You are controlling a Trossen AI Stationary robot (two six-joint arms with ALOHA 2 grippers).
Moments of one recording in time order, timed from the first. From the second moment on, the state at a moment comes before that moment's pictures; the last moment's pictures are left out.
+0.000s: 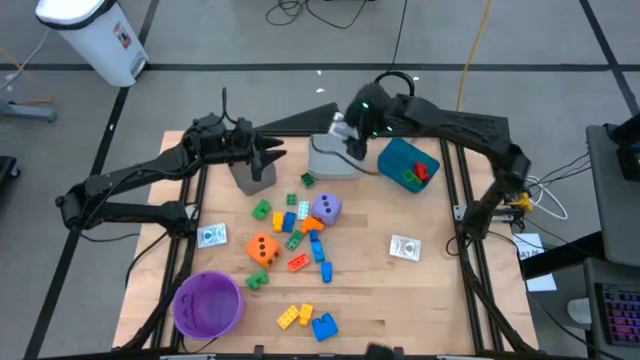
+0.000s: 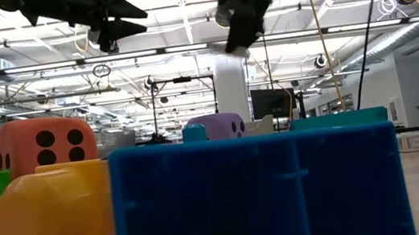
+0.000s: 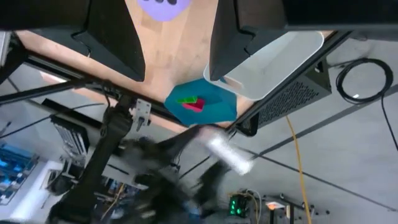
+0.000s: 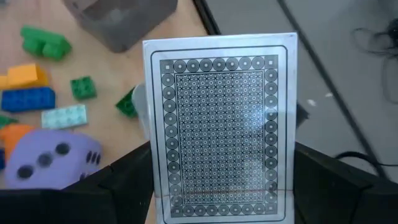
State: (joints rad) left arm 0.53 1.02 0.81 0.03 0.29 -0.20; right arm -0.51 1.69 1.66 -0.80 0.00 -0.19
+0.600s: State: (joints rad) left arm 0.53 1.02 0.81 0.05 0.32 -0.25; right arm -0.57 2.04 1.71 -0.79 -0.08 -0.30
